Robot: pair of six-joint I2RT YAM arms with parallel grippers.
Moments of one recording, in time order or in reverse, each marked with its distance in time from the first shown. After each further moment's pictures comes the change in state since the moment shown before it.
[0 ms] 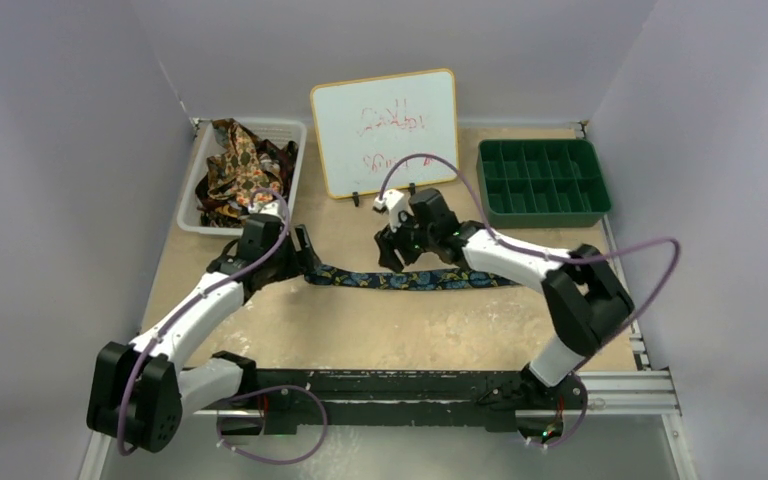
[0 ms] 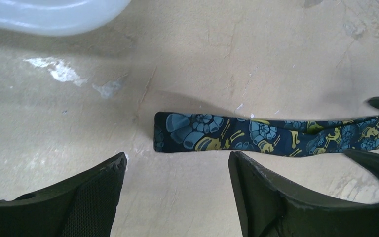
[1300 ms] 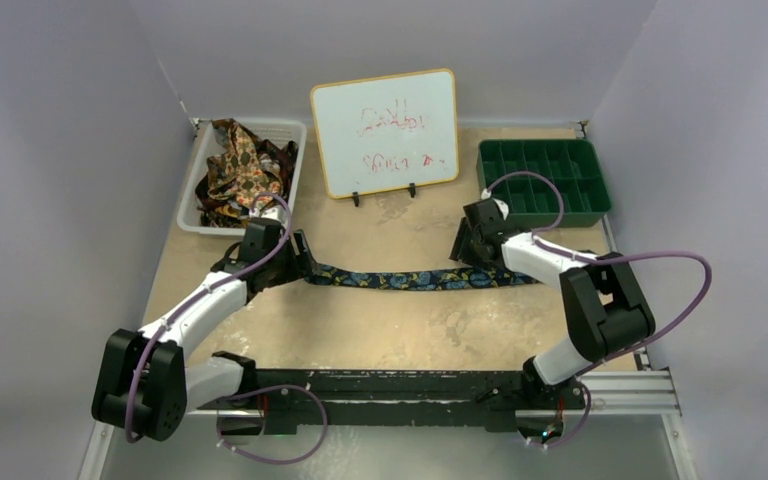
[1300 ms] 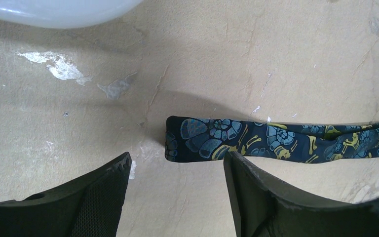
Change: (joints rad) left arm 0.030 0.073 -0.052 0.095 0.033 0.007; right arm -0.303 -0.130 -0.203 -0.174 0.504 0.752
